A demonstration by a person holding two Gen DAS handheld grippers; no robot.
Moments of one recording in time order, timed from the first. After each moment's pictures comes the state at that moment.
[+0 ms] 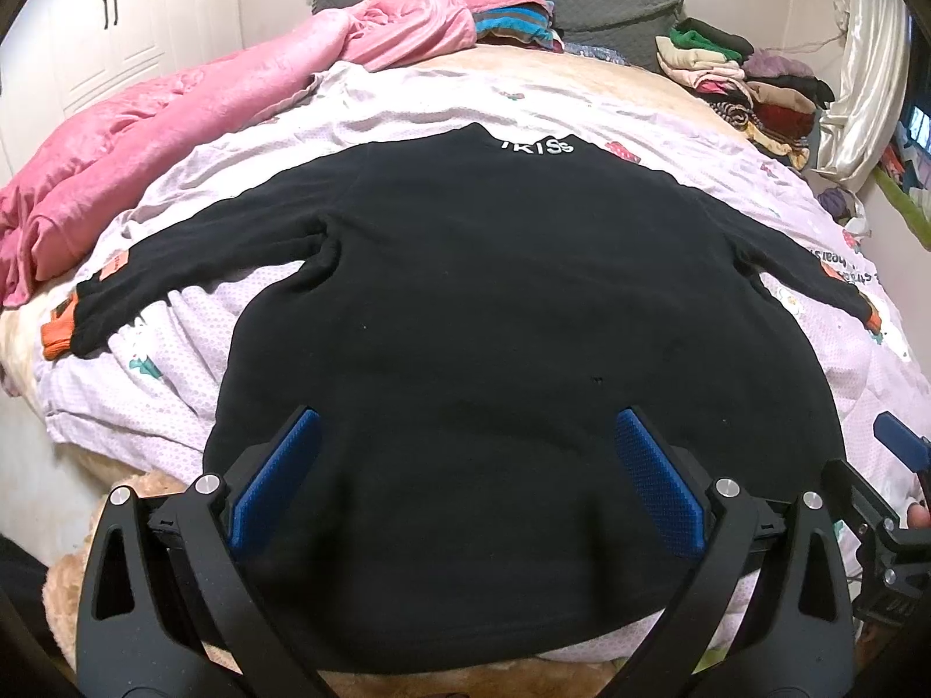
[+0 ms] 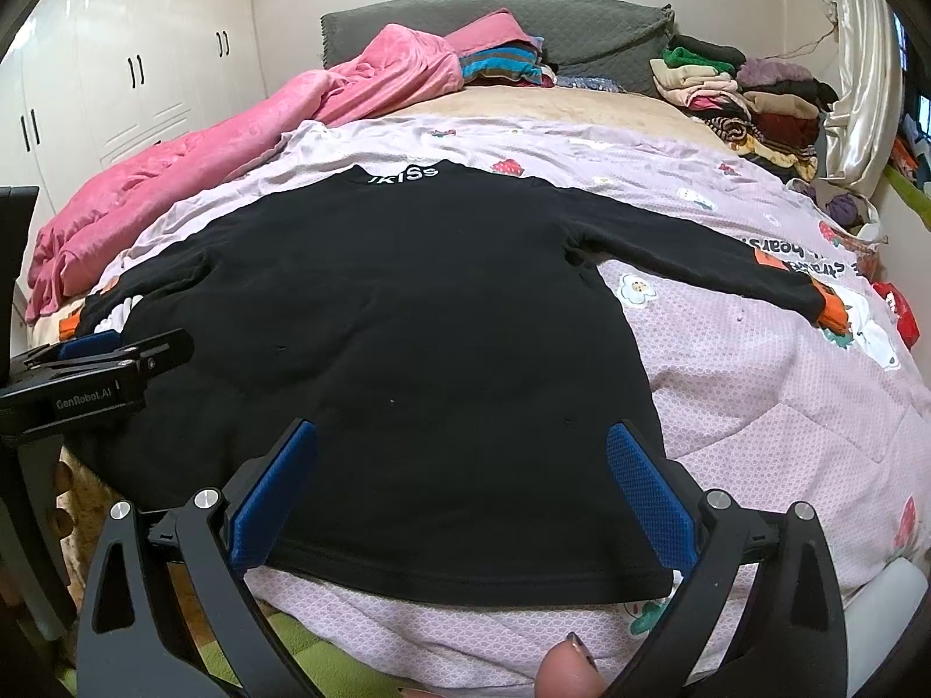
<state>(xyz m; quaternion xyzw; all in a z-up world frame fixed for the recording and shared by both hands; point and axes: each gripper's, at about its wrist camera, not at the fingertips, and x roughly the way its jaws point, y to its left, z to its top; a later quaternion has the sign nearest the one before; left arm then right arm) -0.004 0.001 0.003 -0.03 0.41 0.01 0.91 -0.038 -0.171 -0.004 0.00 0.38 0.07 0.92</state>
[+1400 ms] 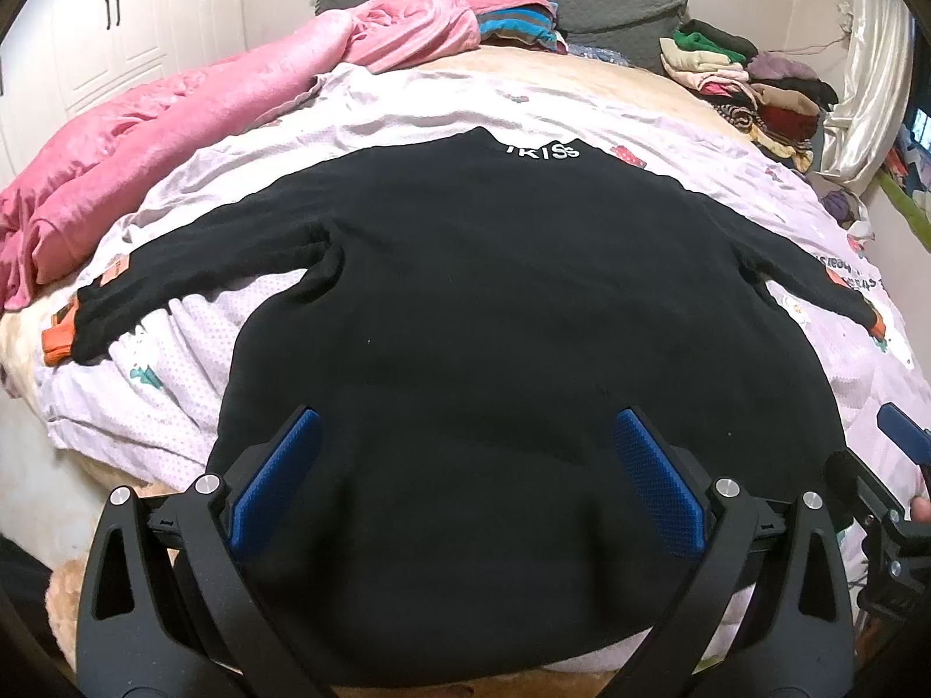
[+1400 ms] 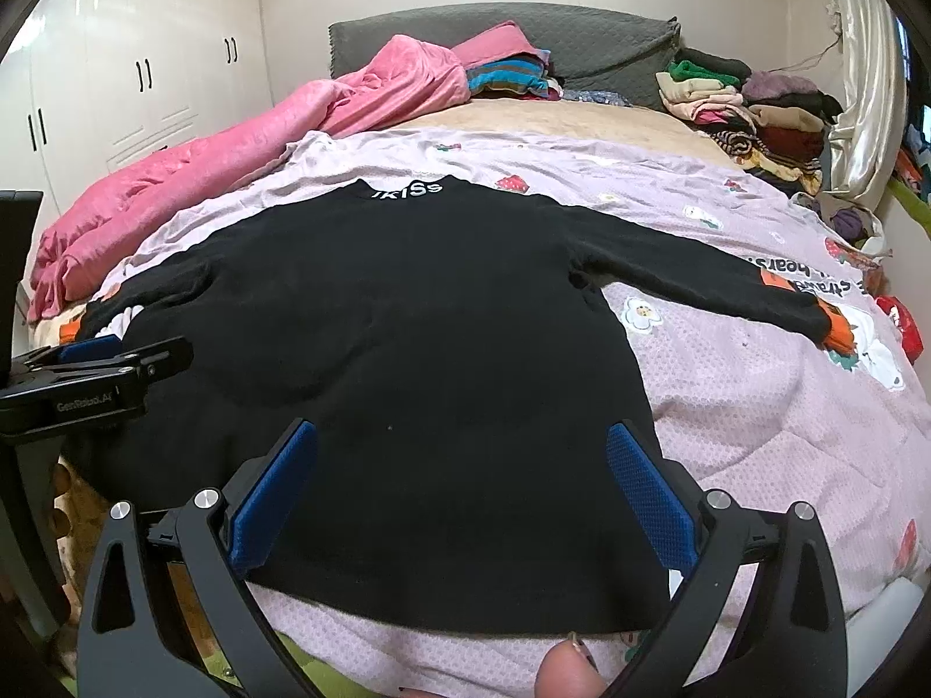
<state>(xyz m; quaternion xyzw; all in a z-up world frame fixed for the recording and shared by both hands) 0.003 0.002 0.005 -0.03 0.41 0.01 0.91 -0.026 -0.173 -0.002 0.00 0.36 0.08 0.93</state>
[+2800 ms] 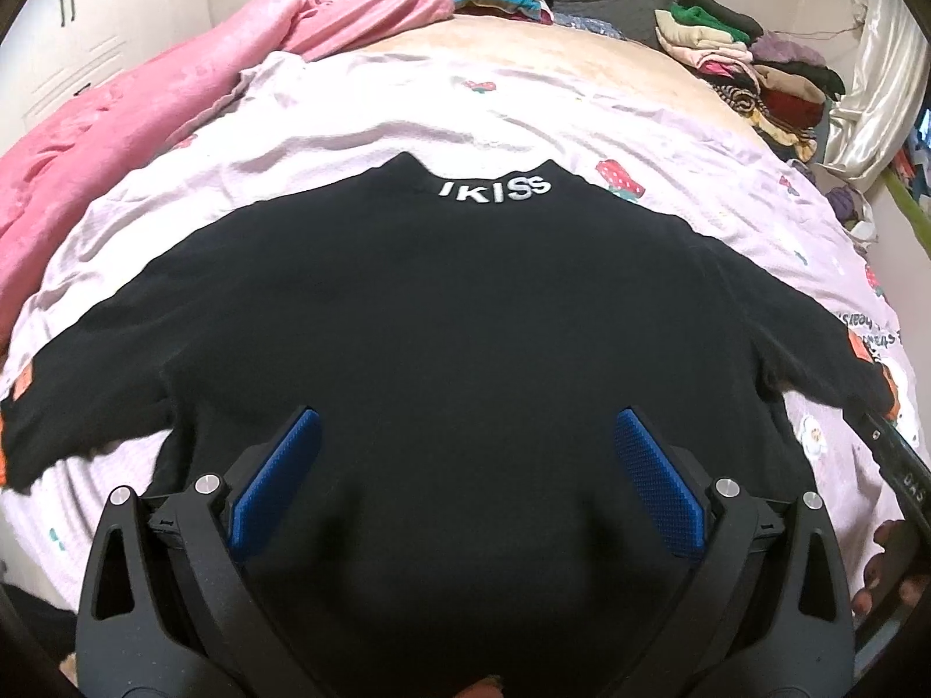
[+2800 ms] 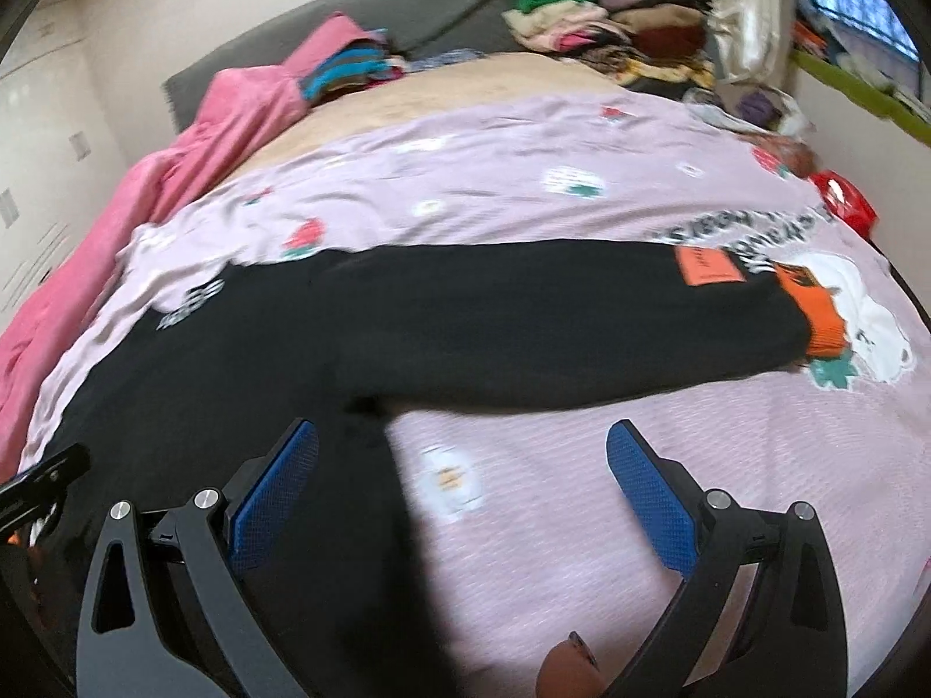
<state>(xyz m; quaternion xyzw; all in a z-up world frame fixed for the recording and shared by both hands) 0.154 -0.041 0.005 -0.04 0.46 -0.01 0.89 0.125 -0.305 -0.020 0.13 0.39 -0.07 0.91</state>
